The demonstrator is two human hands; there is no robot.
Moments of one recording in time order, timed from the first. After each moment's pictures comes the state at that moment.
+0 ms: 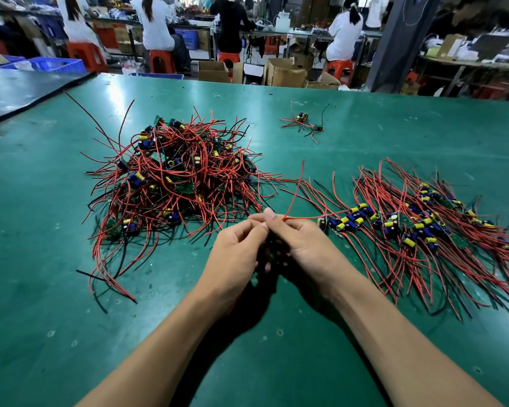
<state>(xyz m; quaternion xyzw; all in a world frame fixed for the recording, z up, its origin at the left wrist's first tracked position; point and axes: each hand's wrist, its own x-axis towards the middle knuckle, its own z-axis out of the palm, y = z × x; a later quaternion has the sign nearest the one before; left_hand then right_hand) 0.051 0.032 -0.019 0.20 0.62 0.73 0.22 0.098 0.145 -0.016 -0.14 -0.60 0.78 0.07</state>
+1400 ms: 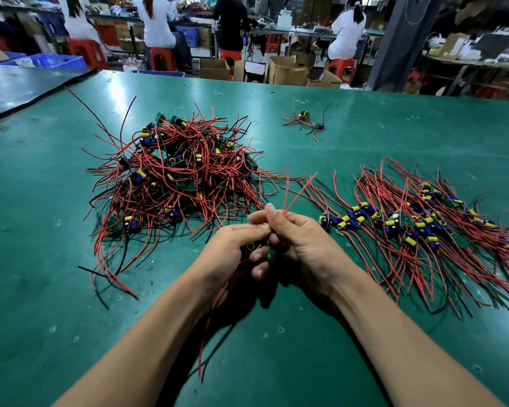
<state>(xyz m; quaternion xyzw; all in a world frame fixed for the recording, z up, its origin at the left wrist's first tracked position) 0.040 0.022 -0.011 0.15 0.50 0.75 0.41 0.096 0.150 -0.023 -0.09 -0.56 0.82 0.03</state>
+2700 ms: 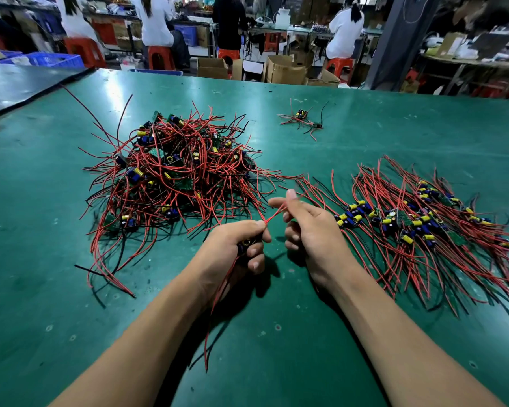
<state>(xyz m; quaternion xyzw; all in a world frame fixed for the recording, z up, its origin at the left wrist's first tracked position) 0.039 0.025 -0.015 0.12 0.50 0.75 0.40 0.091 0.160 -0.022 -0.19 -0.60 0.75 0.21</state>
